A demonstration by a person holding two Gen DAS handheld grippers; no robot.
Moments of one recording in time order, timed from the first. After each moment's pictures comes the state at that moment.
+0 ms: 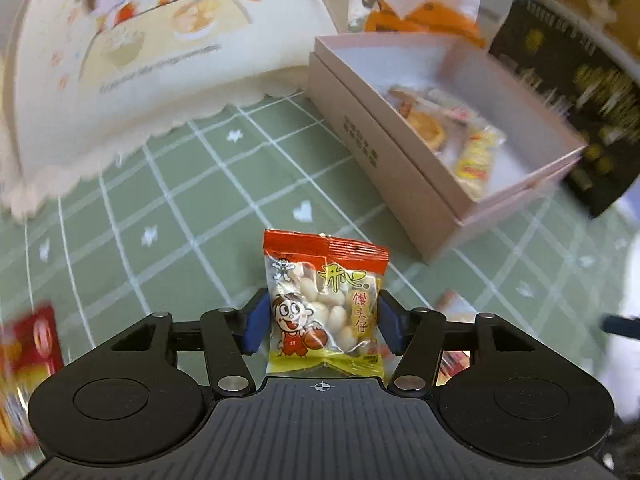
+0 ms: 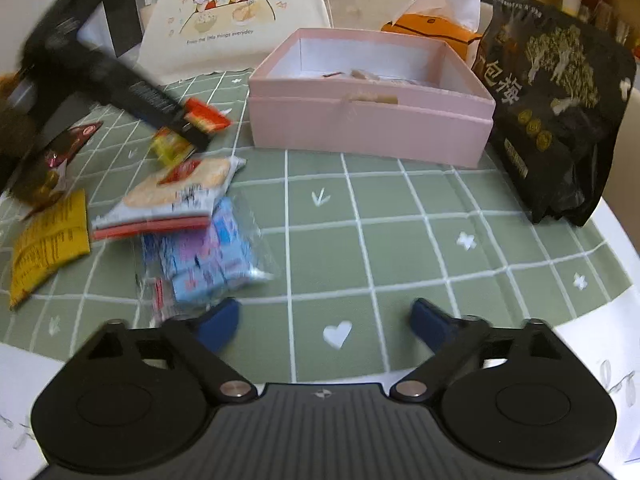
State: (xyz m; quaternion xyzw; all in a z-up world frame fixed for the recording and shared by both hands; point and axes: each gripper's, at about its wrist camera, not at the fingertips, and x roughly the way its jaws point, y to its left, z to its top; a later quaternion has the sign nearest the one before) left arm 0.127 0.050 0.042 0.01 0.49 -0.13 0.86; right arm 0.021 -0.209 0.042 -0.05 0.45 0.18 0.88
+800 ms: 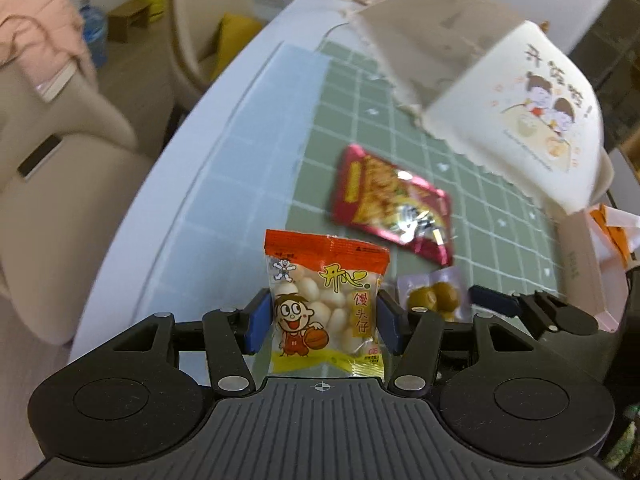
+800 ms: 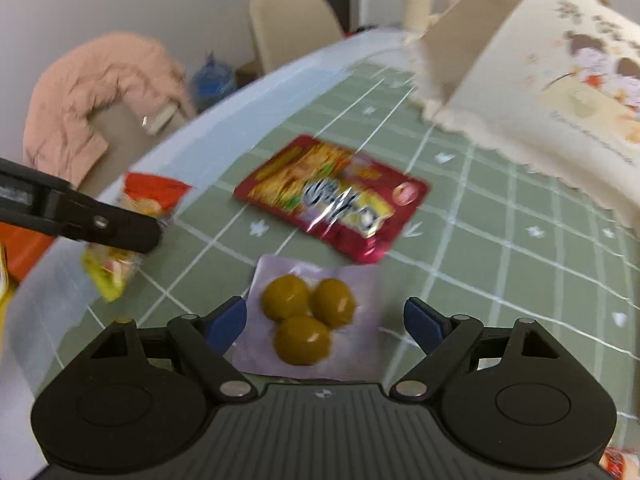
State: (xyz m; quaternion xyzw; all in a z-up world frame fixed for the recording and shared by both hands) left arm -0.068 0.294 0.072 -0.27 0.43 0.16 0.84; right arm 0.040 0.110 0.043 -0.17 0.40 0.45 0.78
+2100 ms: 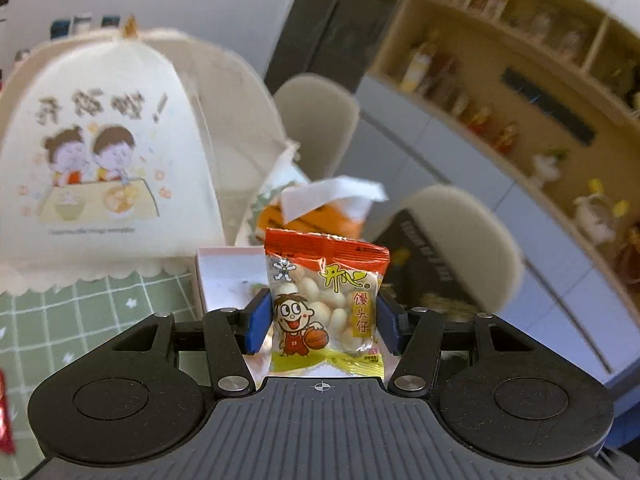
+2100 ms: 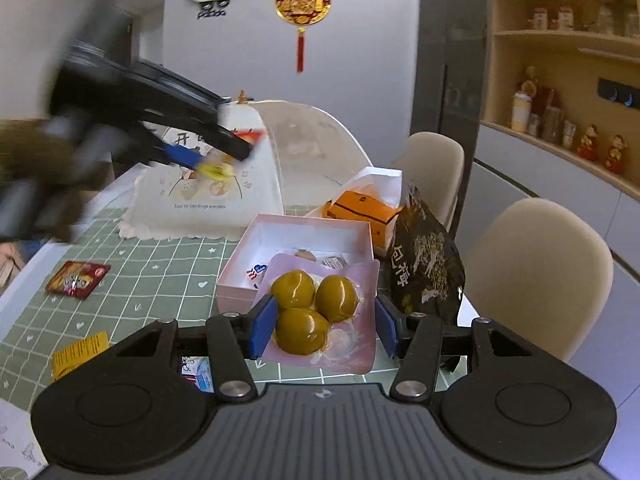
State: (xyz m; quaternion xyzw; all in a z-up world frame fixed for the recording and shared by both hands) left arm 0.154 -0.040 0.182 -0.13 0.37 -0.17 0.91; right arm 0.000 -0.284 0.161 -0.02 0.28 0.15 0.95
